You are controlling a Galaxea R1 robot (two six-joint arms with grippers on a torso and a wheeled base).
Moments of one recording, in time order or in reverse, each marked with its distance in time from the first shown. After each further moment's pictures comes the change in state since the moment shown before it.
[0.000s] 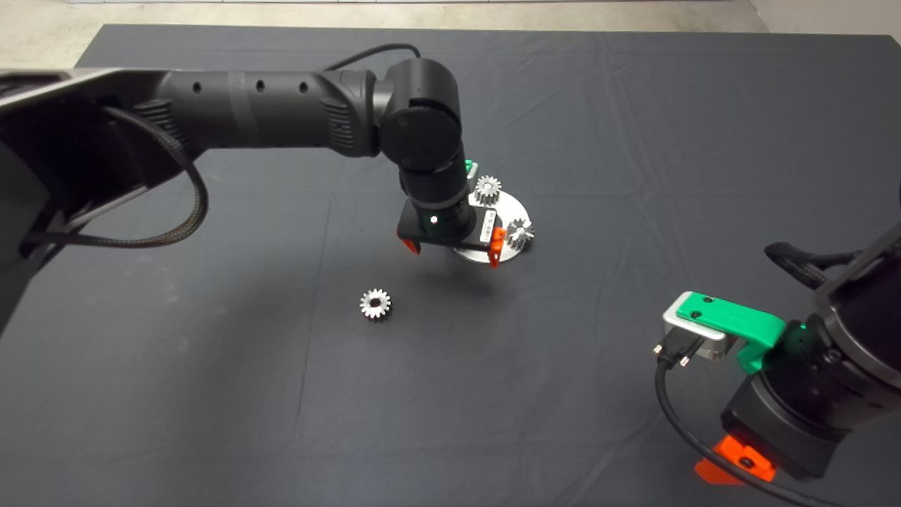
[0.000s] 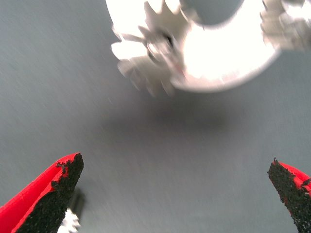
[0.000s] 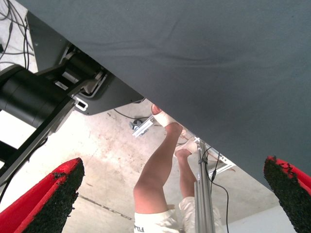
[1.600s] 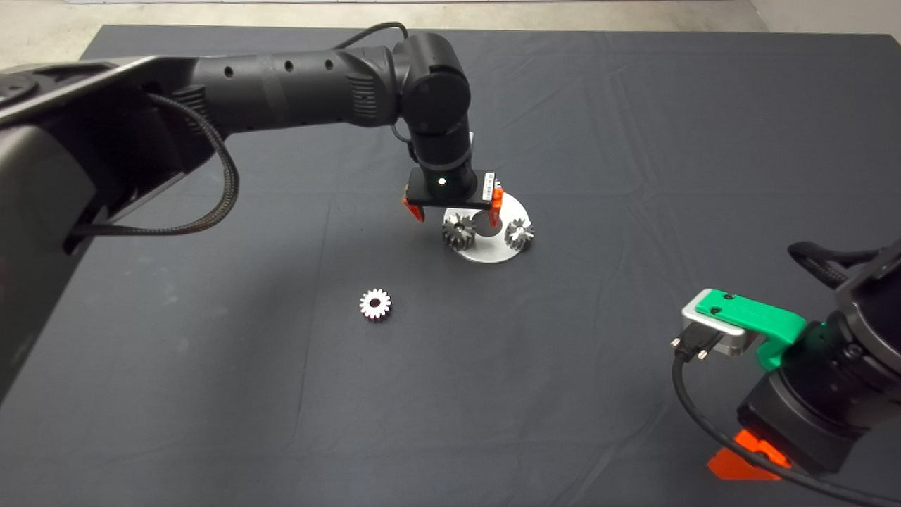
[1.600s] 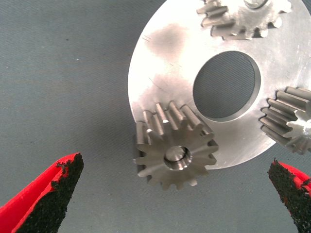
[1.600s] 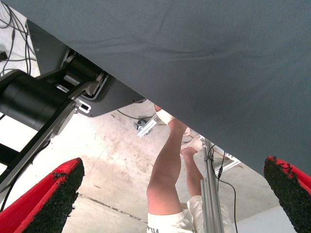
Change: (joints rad) left arm 0.000 0.072 -0.244 0.000 -0.063 0.079; right arm -0.003 -0.064 0.007 0.001 0.000 0.000
